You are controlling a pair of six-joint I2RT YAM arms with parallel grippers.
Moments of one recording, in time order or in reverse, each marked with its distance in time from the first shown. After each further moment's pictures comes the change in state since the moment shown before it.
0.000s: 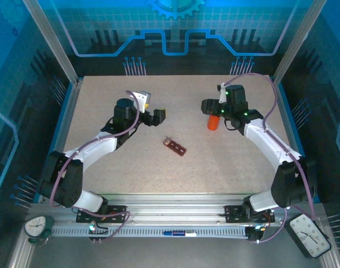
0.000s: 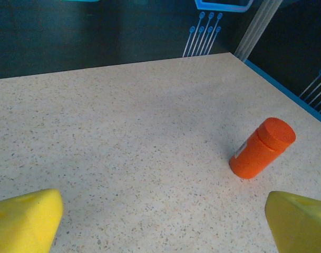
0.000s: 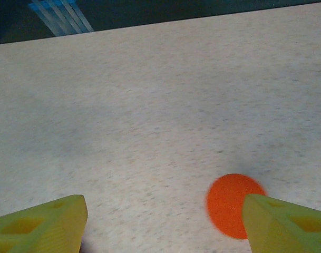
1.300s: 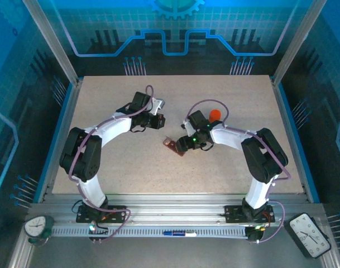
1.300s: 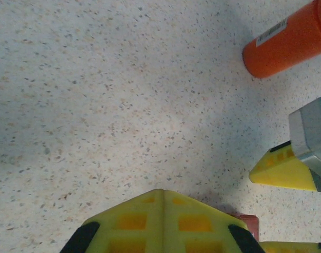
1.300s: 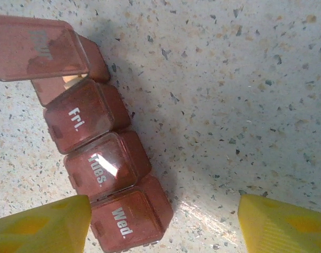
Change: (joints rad) left arm -0.034 0.328 0.360 -0.606 0.145 0.024; right arm 0.269 0.350 -0.071 -0.110 -0.139 -0.049
